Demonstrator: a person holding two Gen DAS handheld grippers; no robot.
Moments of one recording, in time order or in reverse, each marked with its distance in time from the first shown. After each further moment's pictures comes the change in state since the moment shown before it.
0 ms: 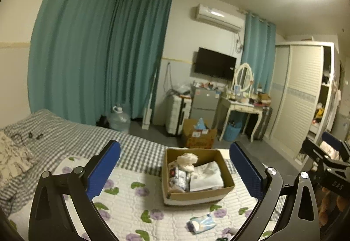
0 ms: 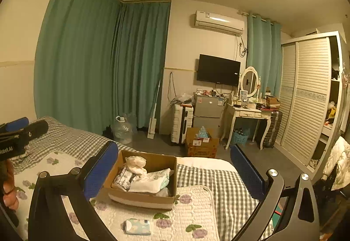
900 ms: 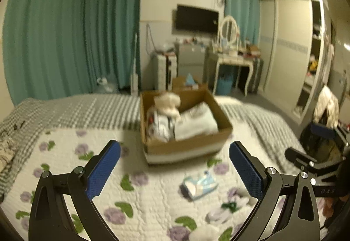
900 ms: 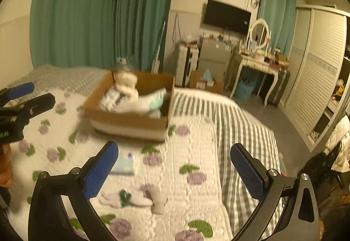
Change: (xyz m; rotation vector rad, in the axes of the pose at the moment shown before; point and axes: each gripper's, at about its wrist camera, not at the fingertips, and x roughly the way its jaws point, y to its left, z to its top) left arm 0.073 -0.045 -0.110 0.174 0.273 -0.059; right arm 0.068 -0.022 -0.135 -0.041 0.393 0.034
